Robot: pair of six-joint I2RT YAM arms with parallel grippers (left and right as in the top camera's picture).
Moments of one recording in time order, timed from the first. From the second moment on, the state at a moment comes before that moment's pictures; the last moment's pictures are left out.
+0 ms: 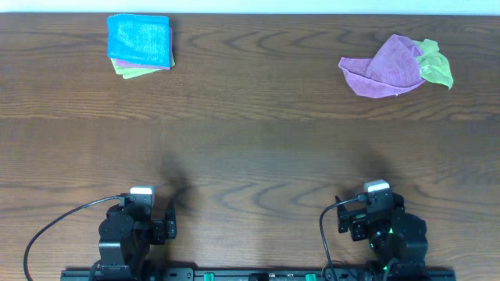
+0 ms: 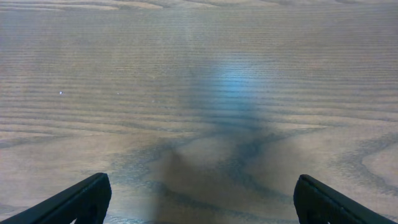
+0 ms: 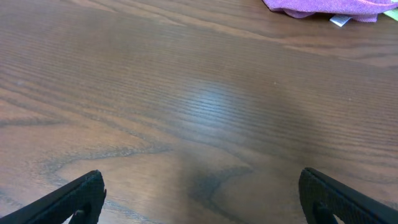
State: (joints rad) left arm -0.03 0.01 0.24 -0.90 0.03 0.02; right arm 0.06 0.02 0.18 -0.75 -0.10 -0.13
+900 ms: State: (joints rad) left arm -0.03 0.01 0.24 -0.90 0.03 0.02; right arm 0.06 0.02 0.18 -0.75 -0.10 -0.13
